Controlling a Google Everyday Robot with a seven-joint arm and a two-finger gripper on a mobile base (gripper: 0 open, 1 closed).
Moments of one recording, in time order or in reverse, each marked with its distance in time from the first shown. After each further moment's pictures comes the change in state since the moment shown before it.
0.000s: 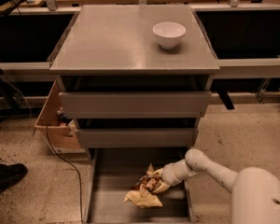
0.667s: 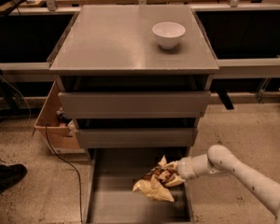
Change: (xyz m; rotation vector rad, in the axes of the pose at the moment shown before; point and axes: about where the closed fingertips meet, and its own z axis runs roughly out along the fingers) arm -0.056 0.010 -0.107 0.126 -0.104 0.023
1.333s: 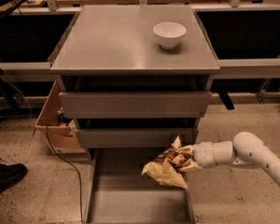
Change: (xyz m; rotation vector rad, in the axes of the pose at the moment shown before) arm -0.091 -0.015 -0.119 0.166 0.004 -0.064
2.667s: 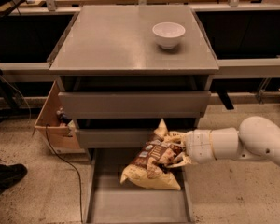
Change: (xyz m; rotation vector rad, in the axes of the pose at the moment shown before) arm -0.188 0.035 -0.041 0.016 -0.017 -0.276
